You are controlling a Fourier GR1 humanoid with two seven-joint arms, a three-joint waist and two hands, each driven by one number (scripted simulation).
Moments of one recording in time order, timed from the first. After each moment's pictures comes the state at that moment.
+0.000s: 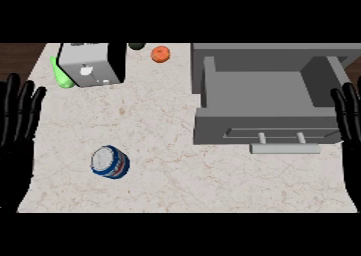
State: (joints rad) left arm -0.02 0.11 0.02 -2.10 -0.01 -0.01 0.00; right arm -0.01 -0.09 -0.03 -2.10 -0.01 0.01 -0.01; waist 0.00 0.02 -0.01
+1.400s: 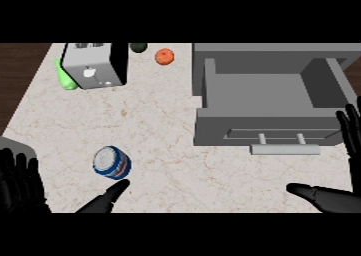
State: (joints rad) left arm 0.29 0.00 -0.42 -2.22 -0.61 0.83 0.54; right arm 0.10 -0.08 -0.12 -2.06 -0.05 -0.02 0.16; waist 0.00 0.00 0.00
